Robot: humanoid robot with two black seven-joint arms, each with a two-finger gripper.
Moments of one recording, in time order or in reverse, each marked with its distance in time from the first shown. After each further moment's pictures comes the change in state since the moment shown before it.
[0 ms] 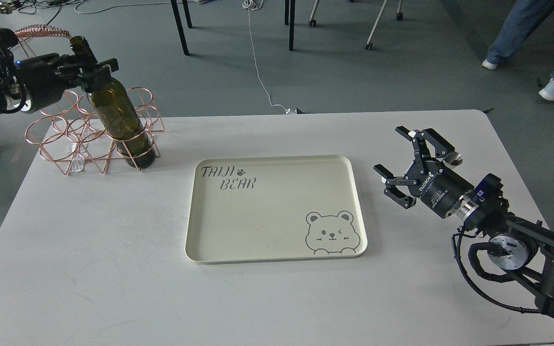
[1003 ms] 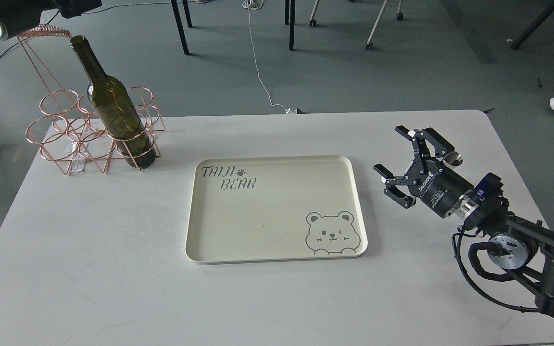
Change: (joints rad) left arm -0.213 0.093 -0.002 -0.149 -0.126 -0.012 0.000; right arm 0.000 0.000 0.011 0.001 -0.012 0.000 0.000
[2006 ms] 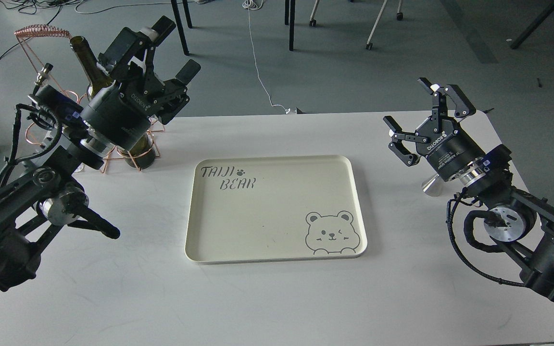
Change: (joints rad) left arm 0.716 -0.298 -0.271 -0.515 -1.152 -0.051 0.000; right arm 0.025 0.057 0.226 -0.013 0.003 0.000 0.000
